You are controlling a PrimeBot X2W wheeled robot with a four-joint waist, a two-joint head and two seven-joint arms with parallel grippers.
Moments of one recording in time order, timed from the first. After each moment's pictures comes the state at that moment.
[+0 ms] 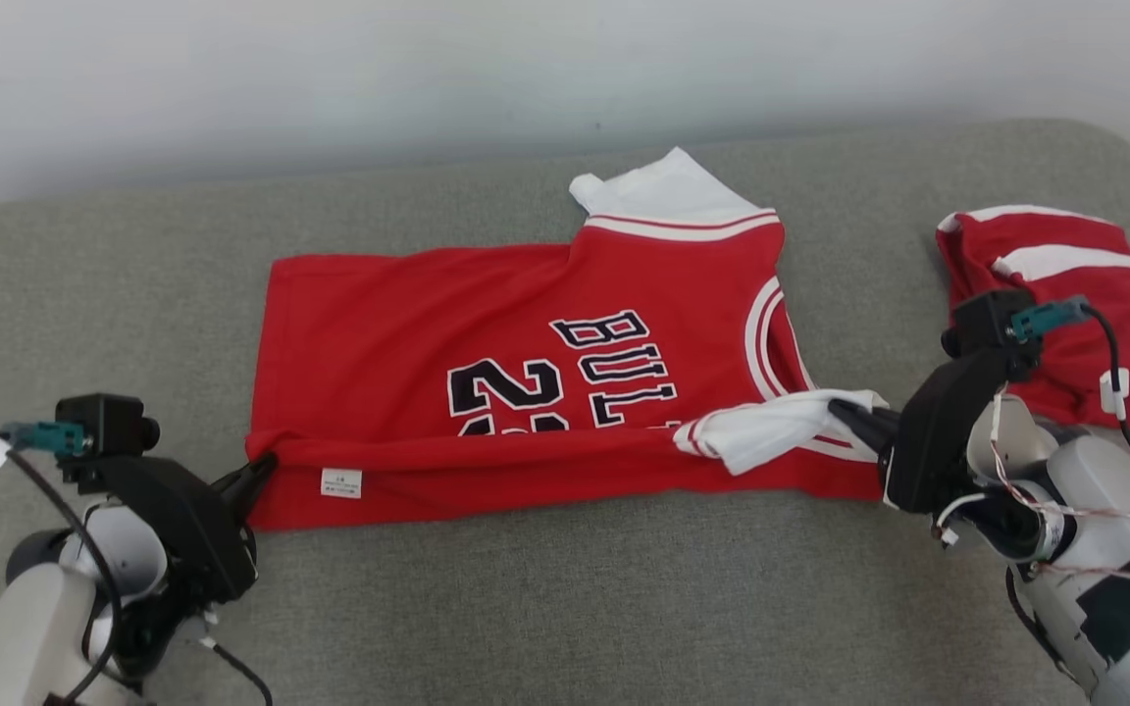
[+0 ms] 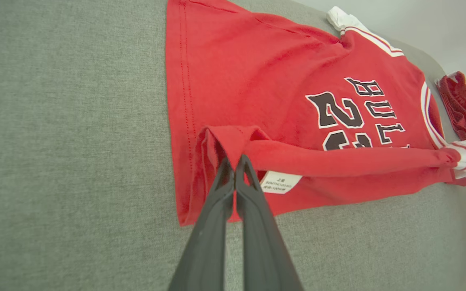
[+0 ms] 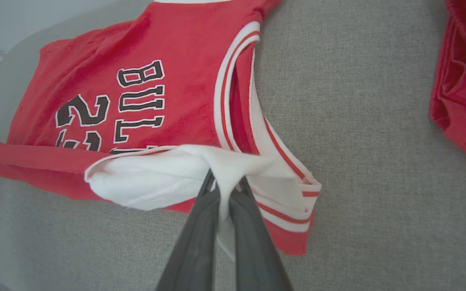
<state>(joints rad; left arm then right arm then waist) -0.45 0.32 -0.31 0.48 -0.70 -0.13 0.43 -0.55 -0.33 0.38 0.47 0.88 0.05 0.54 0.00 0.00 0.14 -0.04</state>
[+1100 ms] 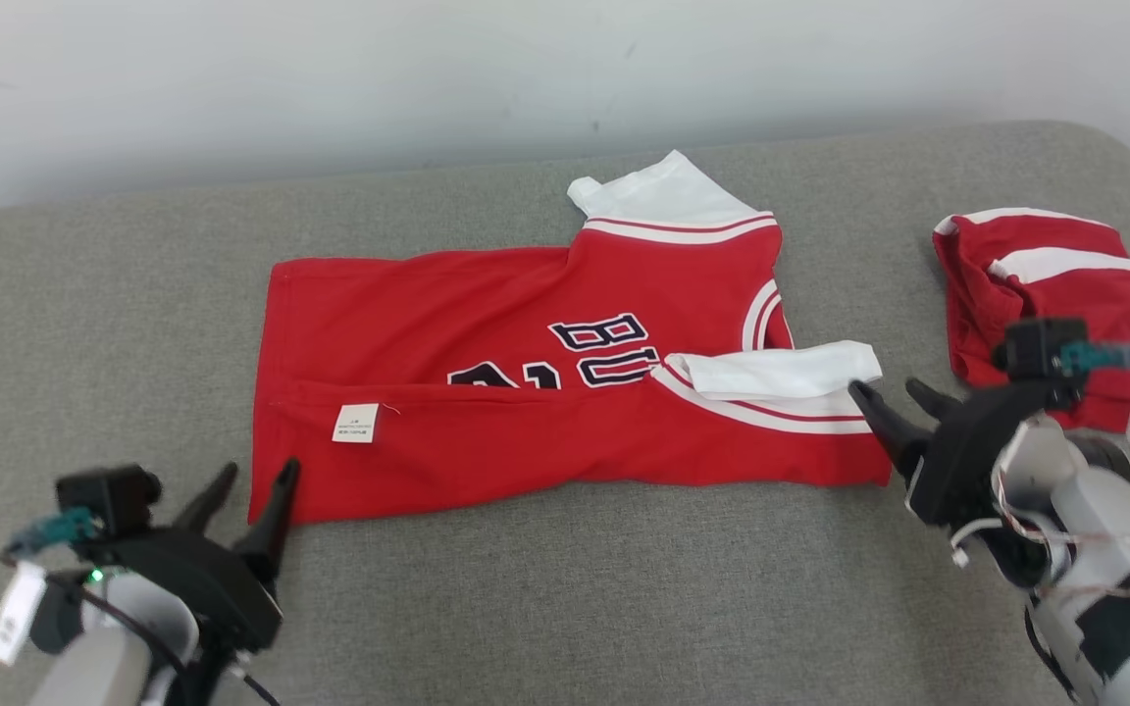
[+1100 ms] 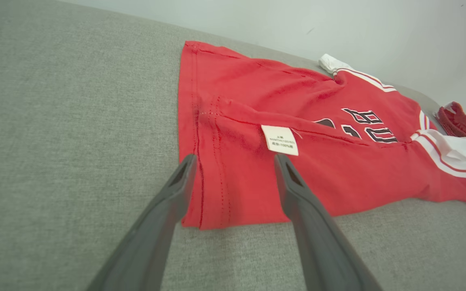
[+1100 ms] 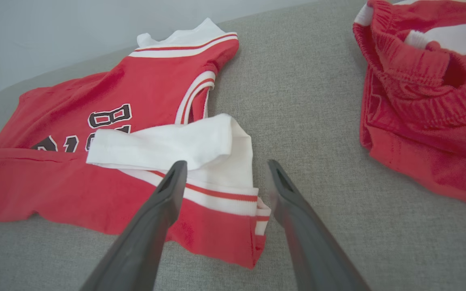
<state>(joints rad) -0.42 0.30 -0.39 0.57 -0.65 -0.13 0.02 -0.58 -0.31 0.38 0.67 0.82 0.11 0.22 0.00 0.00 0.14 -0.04</state>
